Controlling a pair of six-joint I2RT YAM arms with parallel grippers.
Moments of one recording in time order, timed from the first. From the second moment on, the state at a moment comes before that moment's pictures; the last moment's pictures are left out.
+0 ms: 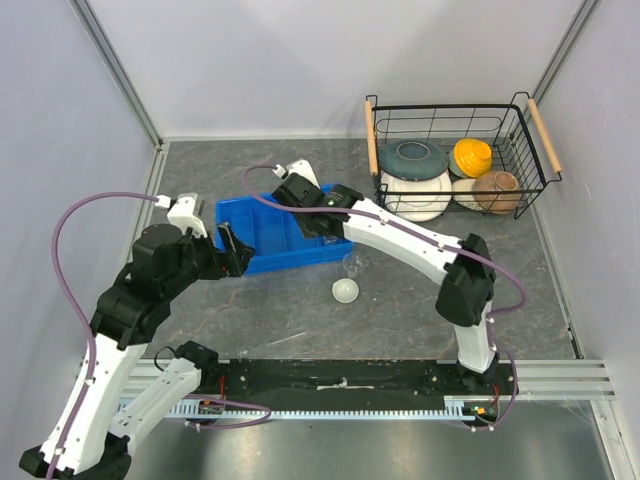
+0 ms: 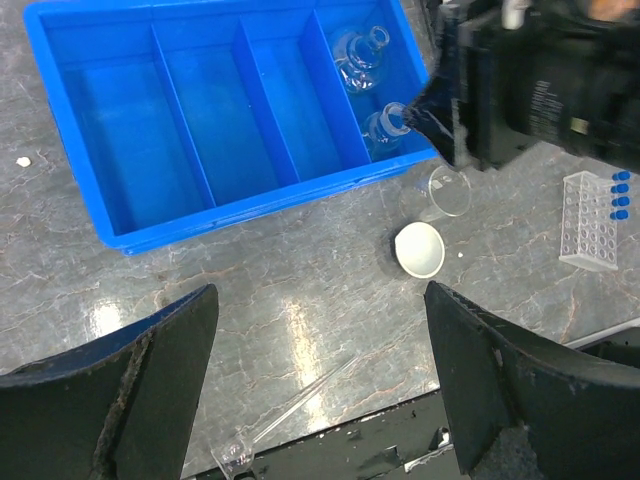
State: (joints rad) left arm -0.40 0.67 1.04 -0.86 0.00 -0.41; right arm 0.95 2.00 1.89 -0.88 0.48 0.37
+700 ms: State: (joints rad) left arm -0.30 0.95 1.11 -0.87 -0.05 -0.41; right arm 1.18 1.53 1.54 -0.80 0.52 0.39
